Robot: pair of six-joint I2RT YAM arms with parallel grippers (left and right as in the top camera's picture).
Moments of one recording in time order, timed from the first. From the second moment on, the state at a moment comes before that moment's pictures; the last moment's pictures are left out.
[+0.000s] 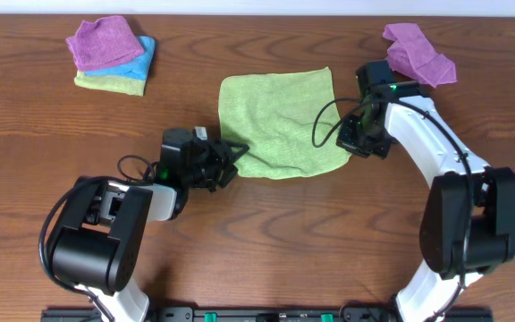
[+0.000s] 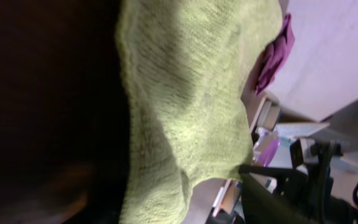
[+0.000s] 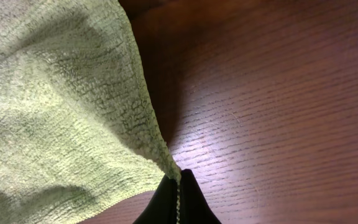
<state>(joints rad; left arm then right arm) -0.26 1.84 0.58 0.62 0.67 -1.36 0.15 1.91 1.38 -0.96 -0.06 0.56</state>
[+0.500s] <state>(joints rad) -0.17 1.84 0.58 0.62 0.84 -1.37 0.15 1.91 1.38 -1.03 -0.06 0.56</state>
